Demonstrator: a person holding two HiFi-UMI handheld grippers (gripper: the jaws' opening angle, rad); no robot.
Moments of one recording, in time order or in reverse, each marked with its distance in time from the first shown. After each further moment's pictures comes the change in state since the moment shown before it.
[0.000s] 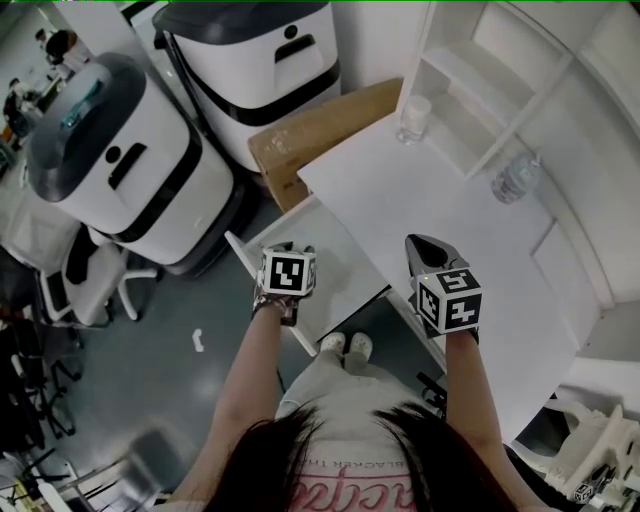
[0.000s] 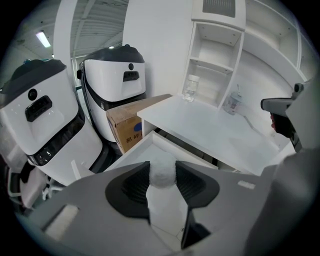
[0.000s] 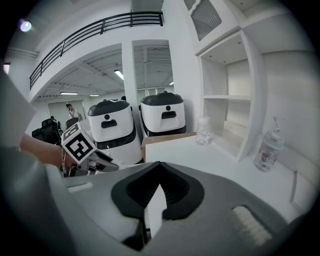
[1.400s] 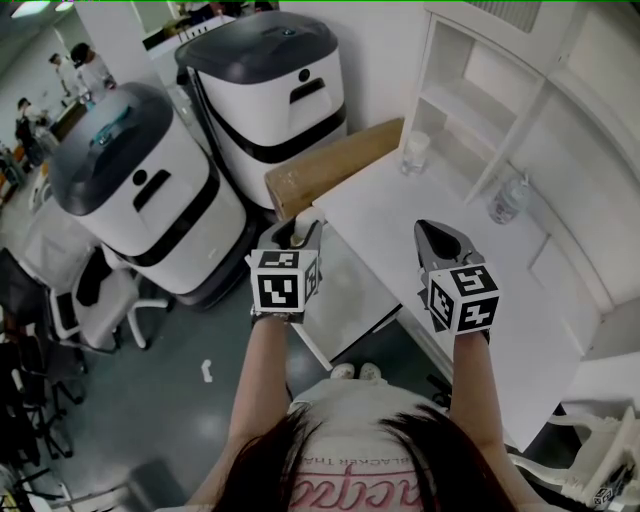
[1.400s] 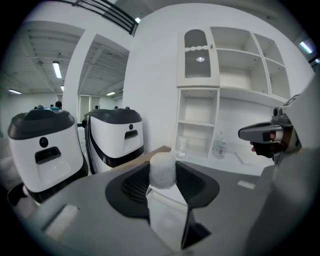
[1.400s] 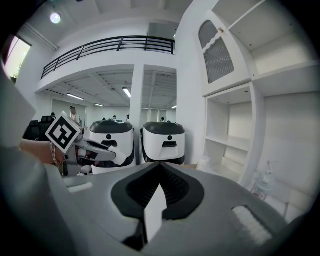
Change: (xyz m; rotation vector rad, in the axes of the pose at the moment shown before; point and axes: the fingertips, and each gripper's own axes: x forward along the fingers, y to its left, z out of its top) left arm -0.146 -0.005 0.132 0.087 -0.527 -0.013; right arm -0.049 0.032 0.107 -0.116 -0.274 -0.050
